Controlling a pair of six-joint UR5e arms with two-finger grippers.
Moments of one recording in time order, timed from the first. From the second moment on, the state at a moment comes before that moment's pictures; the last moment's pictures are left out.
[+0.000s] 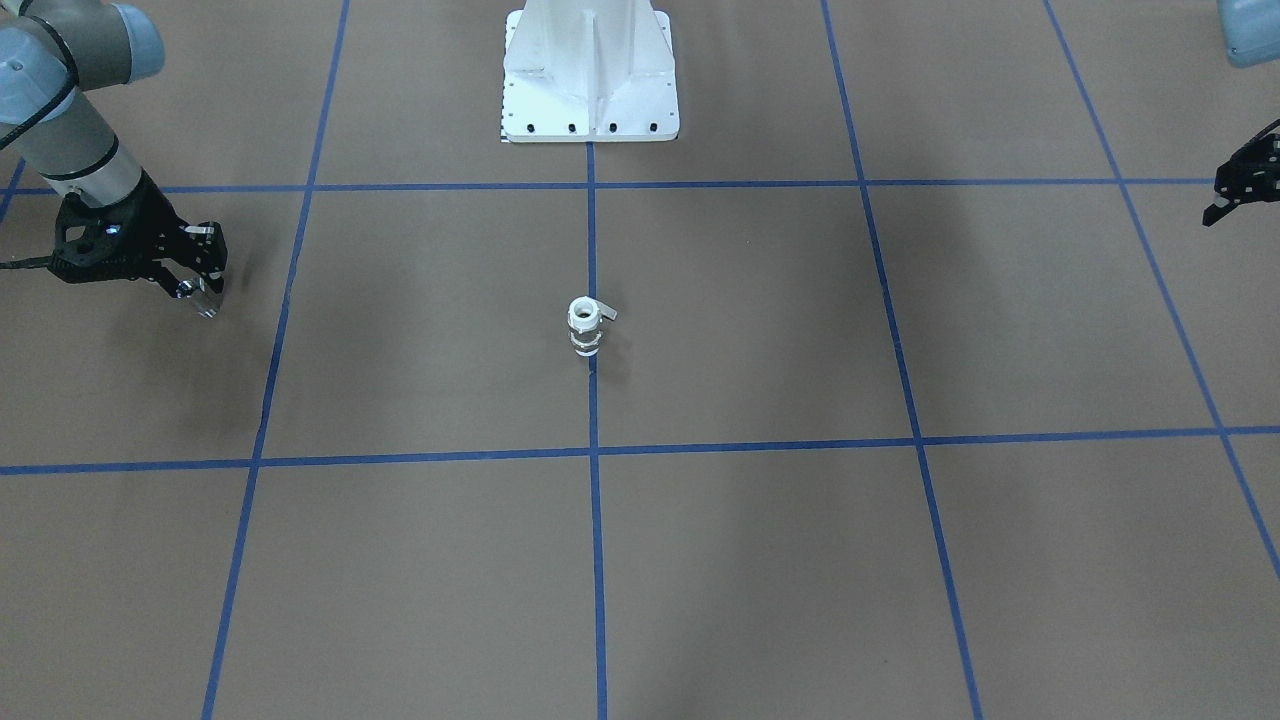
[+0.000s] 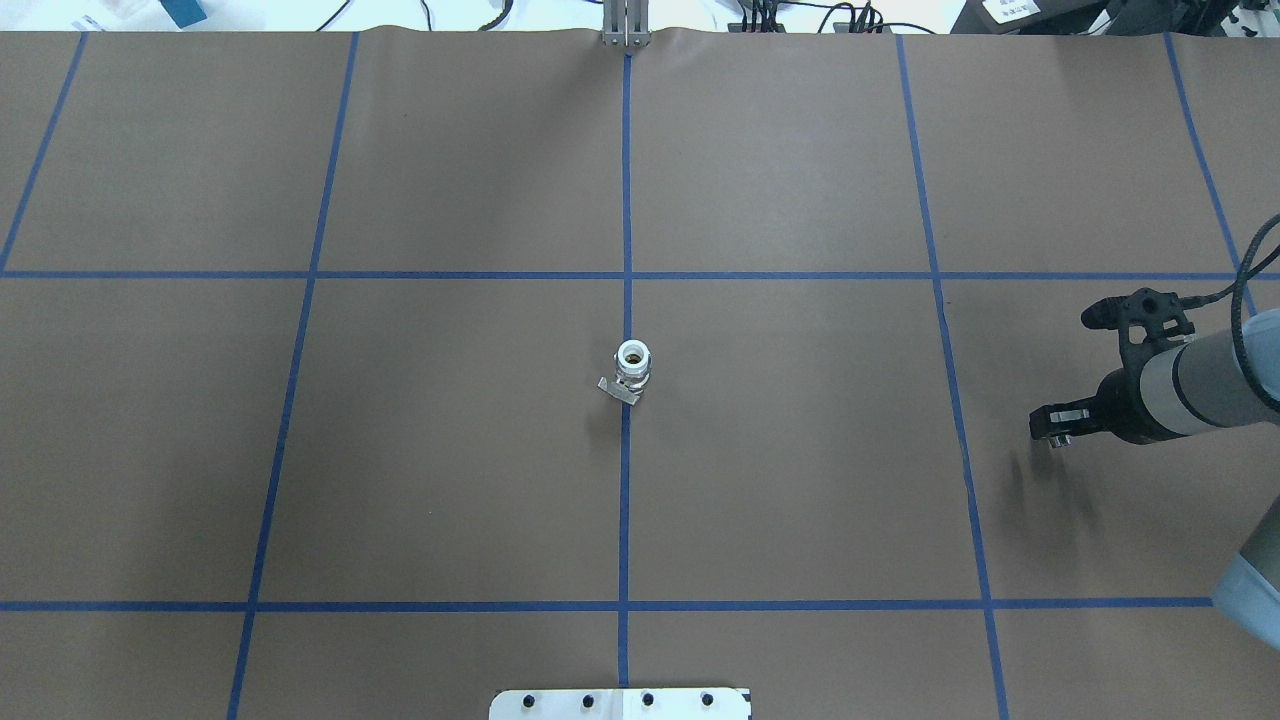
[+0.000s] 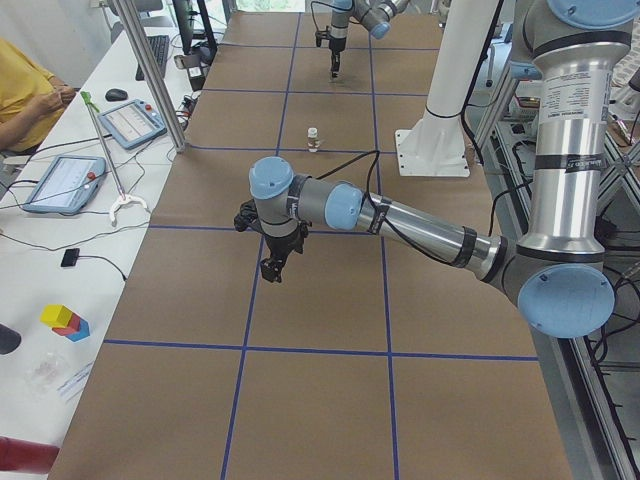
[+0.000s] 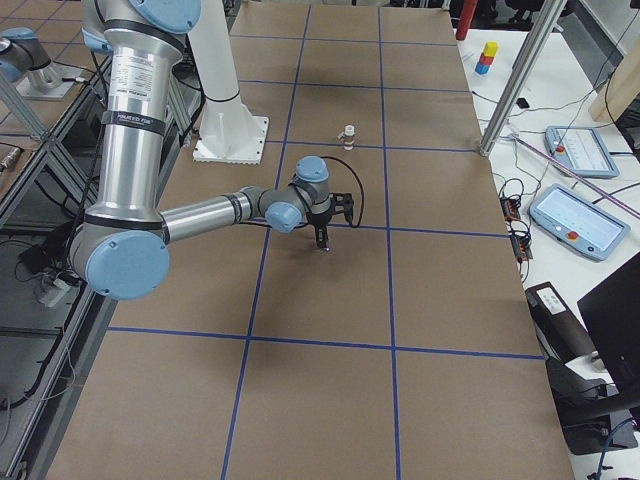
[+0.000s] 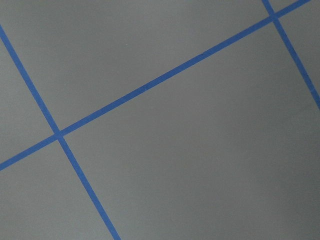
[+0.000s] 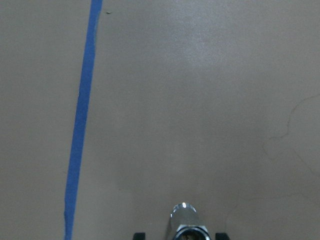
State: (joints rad) left arm -1.39 -1.56 -1.91 -1.43 -2.37 0.25; right arm 0.72 -1.73 1.89 -1.03 1.97 0.96
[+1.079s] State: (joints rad) left arm -1.39 -1.56 -1.91 -1.43 -2.37 0.25; right arm 0.73 -1.73 1.89 -1.03 1.96 0.96
